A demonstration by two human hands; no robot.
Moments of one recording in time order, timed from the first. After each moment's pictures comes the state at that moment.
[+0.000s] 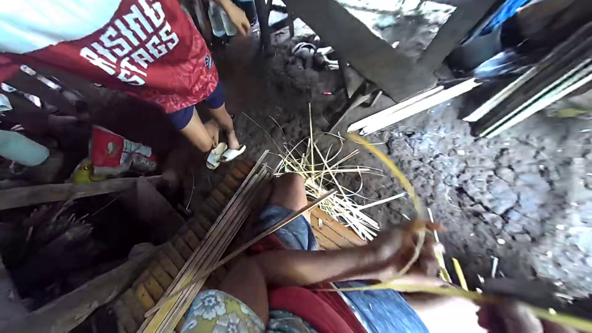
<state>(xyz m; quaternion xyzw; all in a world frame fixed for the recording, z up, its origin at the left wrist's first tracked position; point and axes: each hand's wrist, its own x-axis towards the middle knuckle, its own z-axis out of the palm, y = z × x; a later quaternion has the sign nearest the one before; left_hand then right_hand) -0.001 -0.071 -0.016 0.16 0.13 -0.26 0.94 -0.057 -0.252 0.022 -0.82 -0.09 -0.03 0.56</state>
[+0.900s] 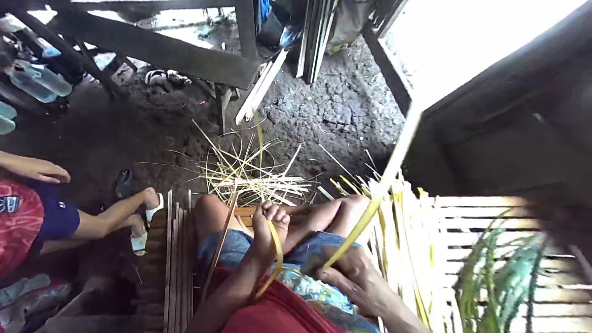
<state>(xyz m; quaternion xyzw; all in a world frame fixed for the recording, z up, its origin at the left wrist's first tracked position) -0.006 -0.053 -0.034 0.16 0.32 -0.18 0.92 -0.096 -0.199 0.015 -0.81 -0.17 0.02 0.57</state>
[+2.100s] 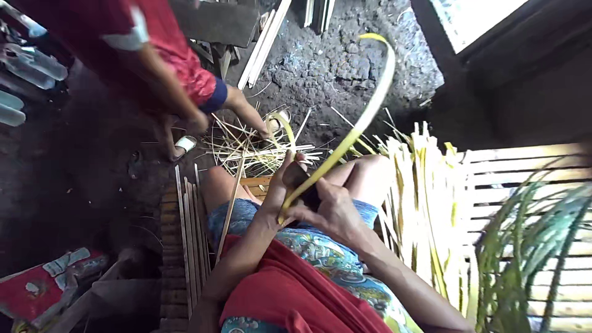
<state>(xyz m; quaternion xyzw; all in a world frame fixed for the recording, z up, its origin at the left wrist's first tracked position) -0.015 -0.034 -0.014 0.28 0.06 -0.36 0.89 -0.069 -0.165 -0.001 -0.91 -0.07 -0.05 0.41</state>
